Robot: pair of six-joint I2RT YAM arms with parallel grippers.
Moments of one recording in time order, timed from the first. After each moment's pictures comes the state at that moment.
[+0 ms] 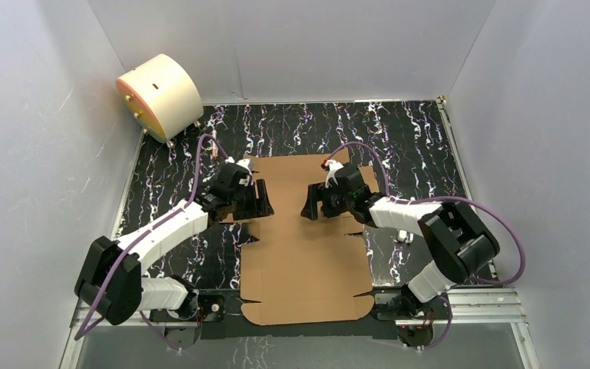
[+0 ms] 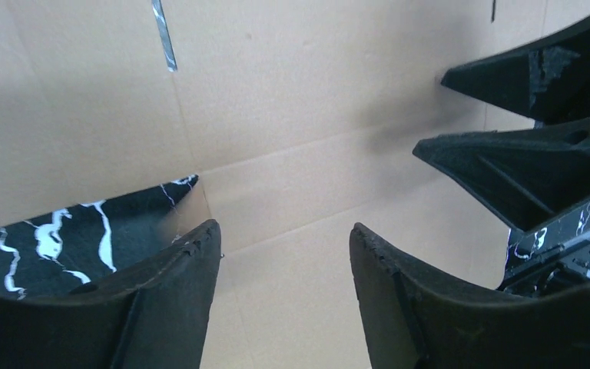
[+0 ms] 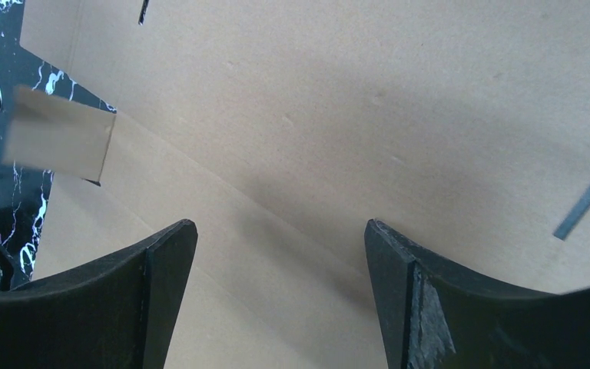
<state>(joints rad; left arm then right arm) -0.58 1.29 0.78 -0.39 0.11 -0.62 0.64 1.57 0.69 0.18 -0.29 0.41</state>
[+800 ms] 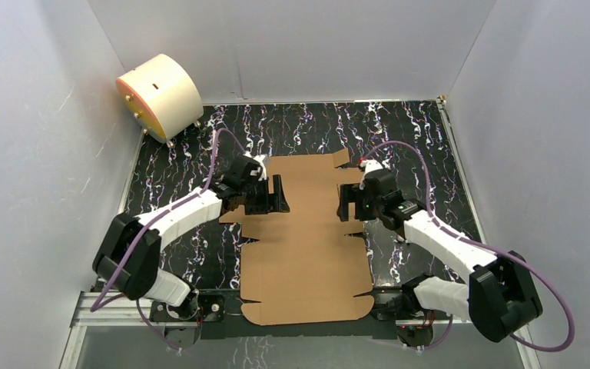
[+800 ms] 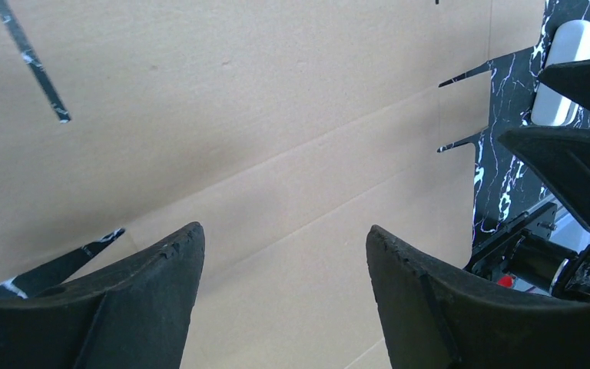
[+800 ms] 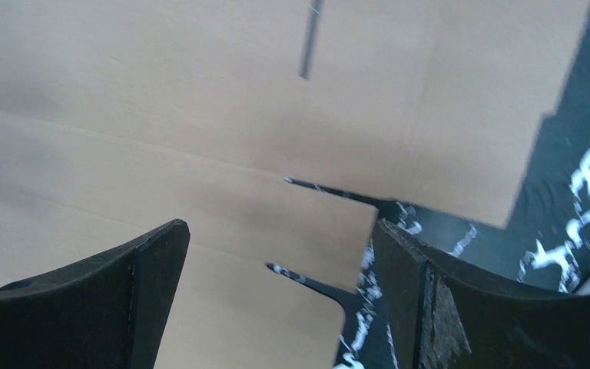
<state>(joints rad) -0.58 1.42 0.88 -0.33 0.24 -0.59 0.55 1.16 0.65 -0.27 -0.01 0.34</state>
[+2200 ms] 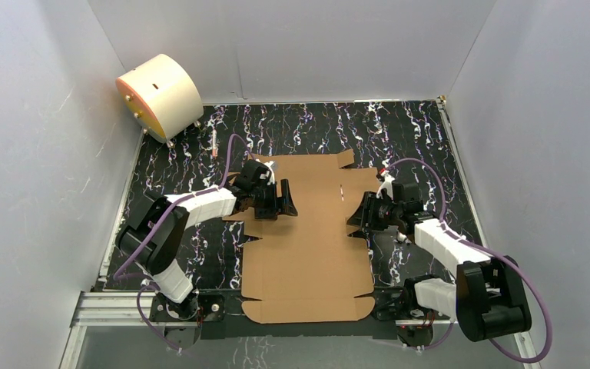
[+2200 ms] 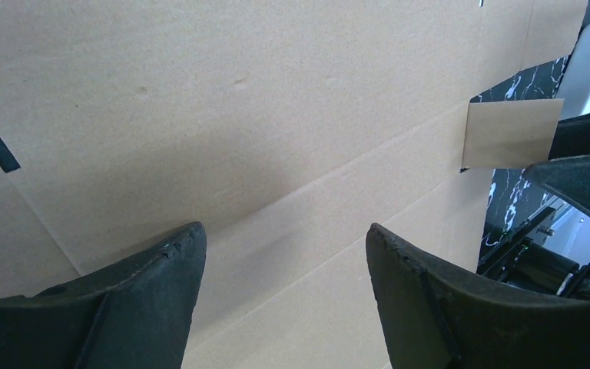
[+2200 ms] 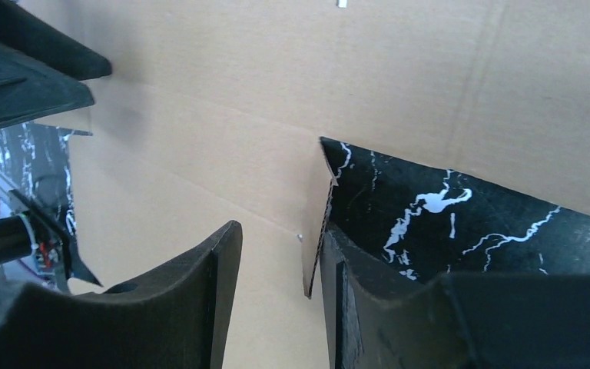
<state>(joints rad) -0.59 1.65 0.86 -0.13 0.31 -0.63 0.23 1.15 0.44 -0.13 -0.50 0.40</state>
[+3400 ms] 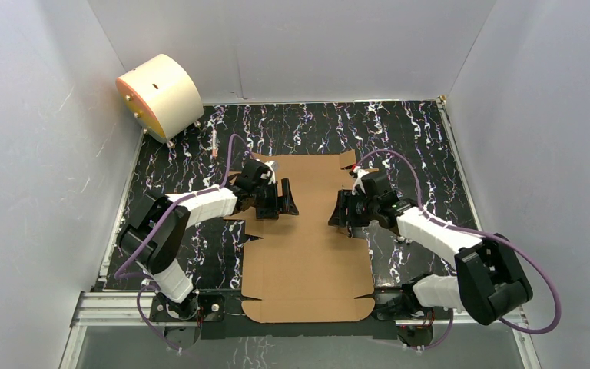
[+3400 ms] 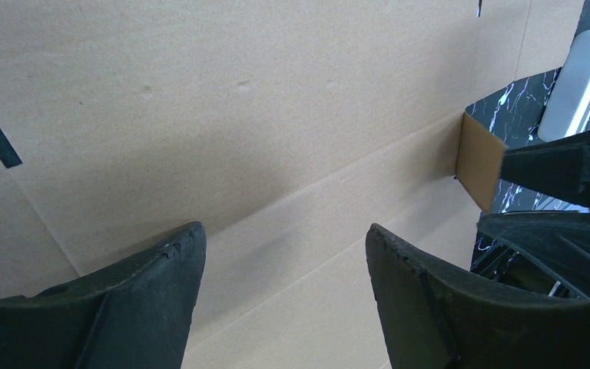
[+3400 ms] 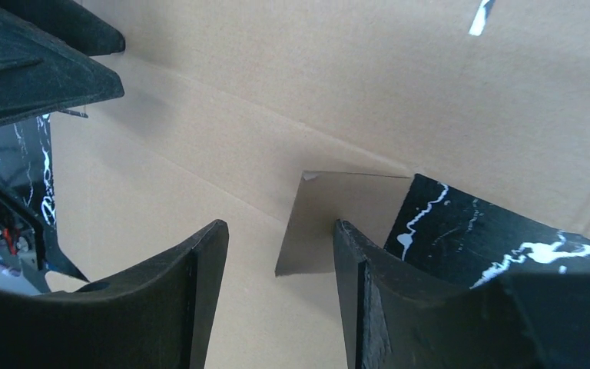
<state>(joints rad) -0.59 1.66 0.87 -0.11 0.32 -0.66 0.50 1.27 0.59 -0.18 -0.35 0.46</state>
